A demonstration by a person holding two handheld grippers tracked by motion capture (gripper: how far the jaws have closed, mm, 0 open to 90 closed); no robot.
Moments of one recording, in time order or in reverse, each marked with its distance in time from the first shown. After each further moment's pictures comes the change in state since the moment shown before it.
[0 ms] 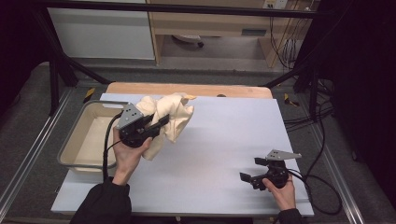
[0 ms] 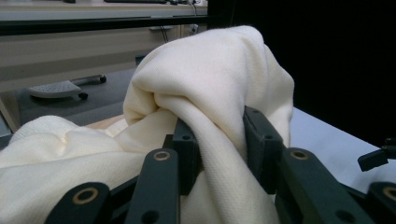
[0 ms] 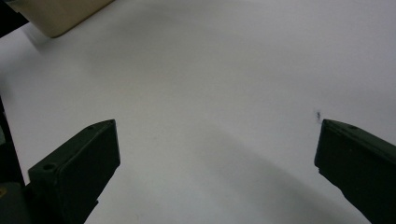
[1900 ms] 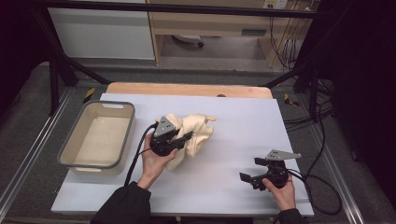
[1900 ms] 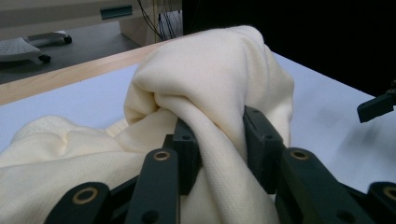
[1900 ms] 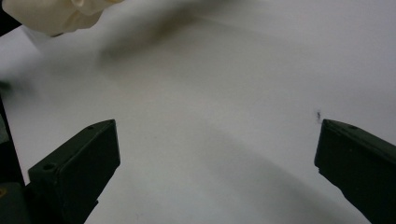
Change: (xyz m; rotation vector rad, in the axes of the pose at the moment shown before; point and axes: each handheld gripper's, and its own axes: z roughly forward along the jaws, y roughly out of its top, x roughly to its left) left arm -0.032 -0.051 0.067 0.169 -0.082 0.007; right arm -0.001 0.000 0.001 0.001 0.000 -0.012
